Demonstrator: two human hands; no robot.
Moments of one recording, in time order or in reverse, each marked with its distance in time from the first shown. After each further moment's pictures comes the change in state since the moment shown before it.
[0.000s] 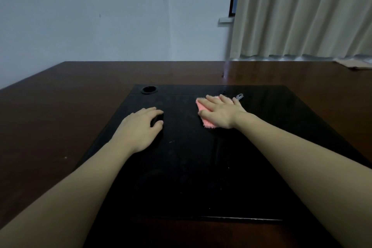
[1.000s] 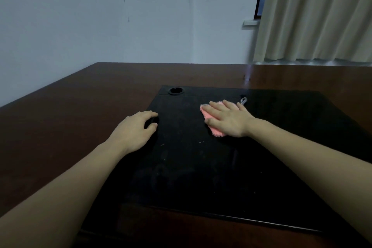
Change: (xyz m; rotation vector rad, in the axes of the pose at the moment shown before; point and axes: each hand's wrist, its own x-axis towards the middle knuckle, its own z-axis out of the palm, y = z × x) left_hand -0.035 -0.061 -0.034 -0.068 0.008 -0.141; right_hand -0.002 -0.050 0.006 -0.058 -0.020 -0.184
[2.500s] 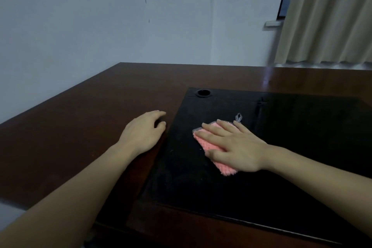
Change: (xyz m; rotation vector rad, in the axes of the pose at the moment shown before) left_hand -0.008 -0.053 -0.030 0.008 0.022 -0.072; right_hand -0.032 -0.094 0.011 -0.011 -0.055 -0.259
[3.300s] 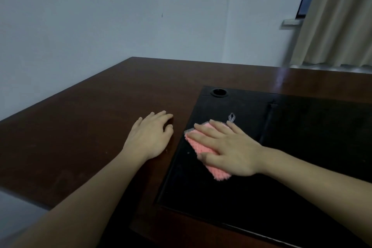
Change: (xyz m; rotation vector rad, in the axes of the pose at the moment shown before) left_hand -0.004 -0.022 0.008 0.082 0.006 -0.048; right_hand 0.038 -0.037 -0.002 -0.038 -0.022 -0.101
